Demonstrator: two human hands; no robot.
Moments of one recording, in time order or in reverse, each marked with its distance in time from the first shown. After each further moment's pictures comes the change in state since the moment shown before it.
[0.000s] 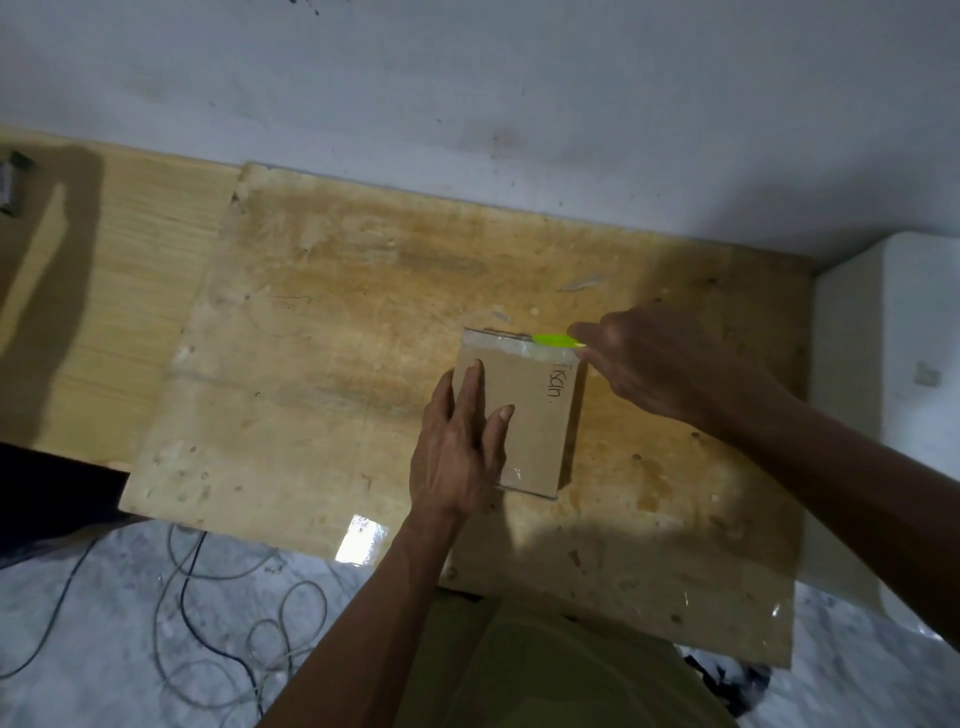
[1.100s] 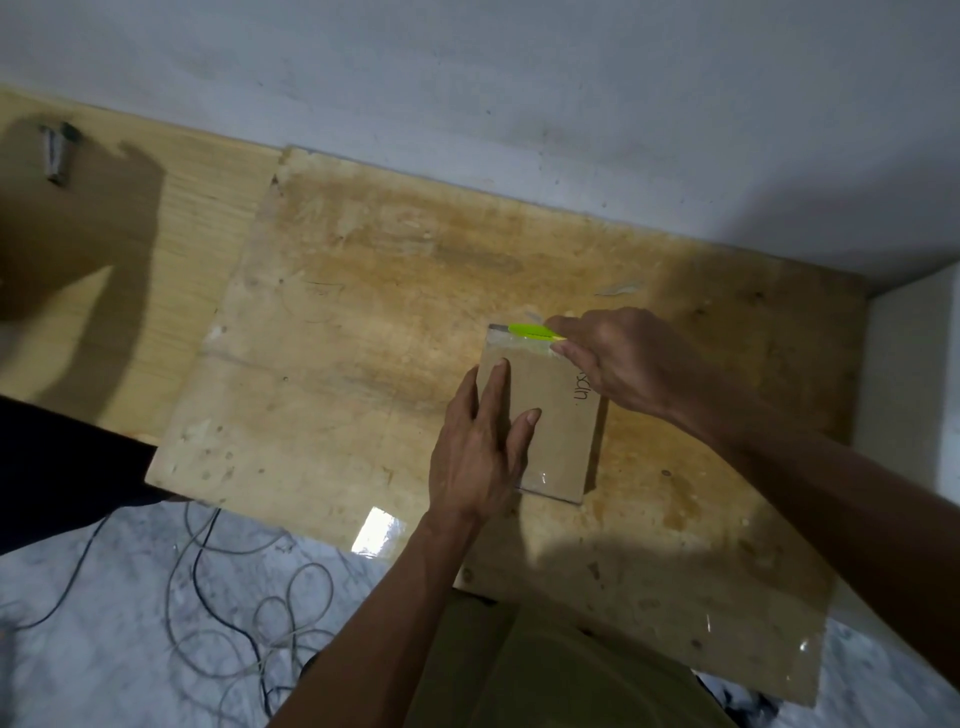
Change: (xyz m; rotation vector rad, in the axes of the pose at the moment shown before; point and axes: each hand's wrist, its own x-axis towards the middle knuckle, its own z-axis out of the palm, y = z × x) left_hand 0.001 -0.006 0.002 0.028 -0.009 -0.056; right_hand 0.039 -0.017 0.024 0.249 0.207 -0.098
